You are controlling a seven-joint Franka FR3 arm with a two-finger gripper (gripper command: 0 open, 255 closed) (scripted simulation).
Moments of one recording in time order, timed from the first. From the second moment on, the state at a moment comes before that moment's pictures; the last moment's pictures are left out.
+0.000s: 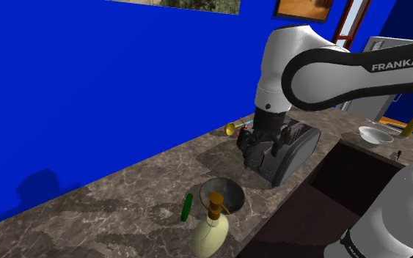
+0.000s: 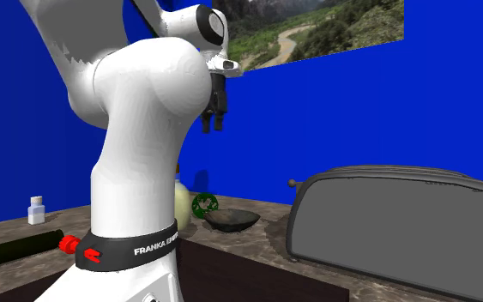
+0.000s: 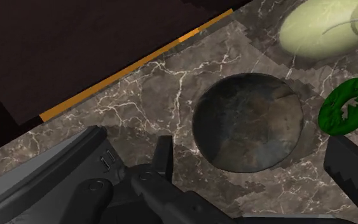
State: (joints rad) arm -0.03 -0.63 0.37 -2.55 0.23 1.90 0.66
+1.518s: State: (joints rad) arm -0.05 0.34 0.57 -2.22 -0.25 2.50 1.64
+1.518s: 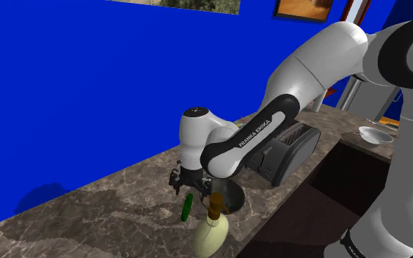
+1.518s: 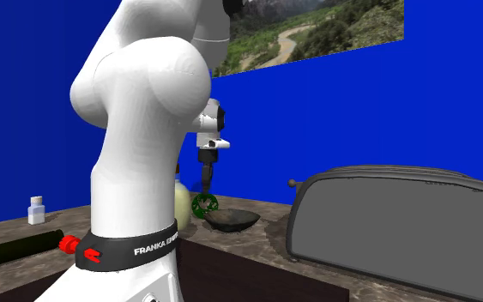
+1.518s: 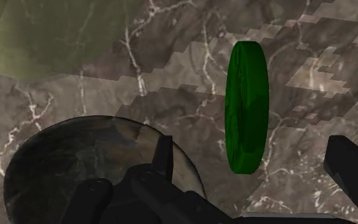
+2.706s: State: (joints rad) arm 0.01 0.45 0.51 -2.20 -0.34 2.58 1.71
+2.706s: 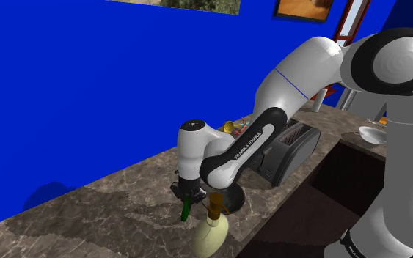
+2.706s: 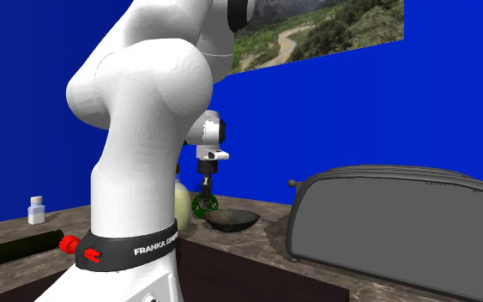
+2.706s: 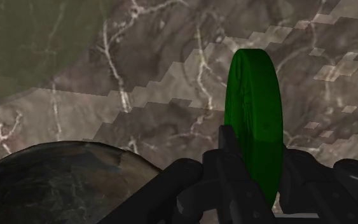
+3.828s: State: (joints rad) arm -0.04 0.34 0.57 -2.20 -0.25 2.48 1.65
